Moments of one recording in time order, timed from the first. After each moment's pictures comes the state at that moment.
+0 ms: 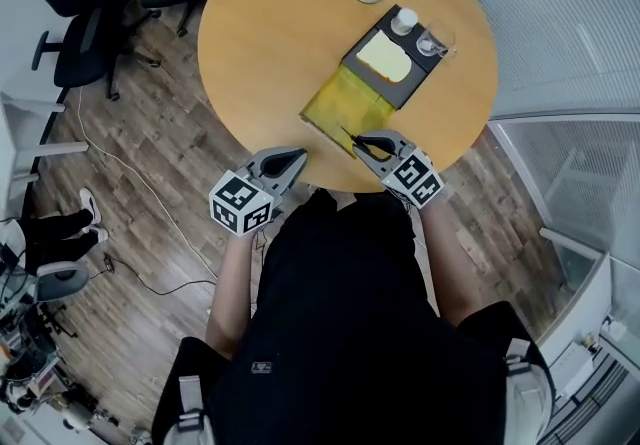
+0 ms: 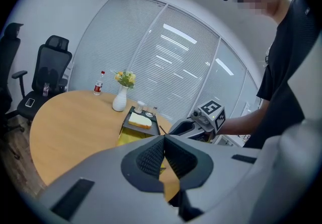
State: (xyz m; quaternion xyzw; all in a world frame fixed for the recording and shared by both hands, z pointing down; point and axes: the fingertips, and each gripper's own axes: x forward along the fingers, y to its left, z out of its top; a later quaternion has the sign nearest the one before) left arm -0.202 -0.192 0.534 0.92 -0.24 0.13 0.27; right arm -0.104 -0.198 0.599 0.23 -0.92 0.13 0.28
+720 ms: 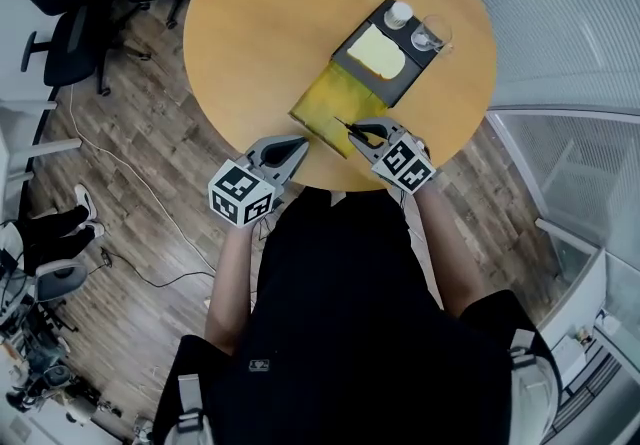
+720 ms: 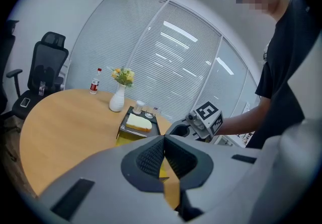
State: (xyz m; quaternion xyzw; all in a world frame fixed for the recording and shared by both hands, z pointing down) left arm -0.171 -0.223 0.542 0.92 -0.23 0.14 0.27; right arm -0.085 -0.227 0.634 0.21 -0.90 0.13 0.35
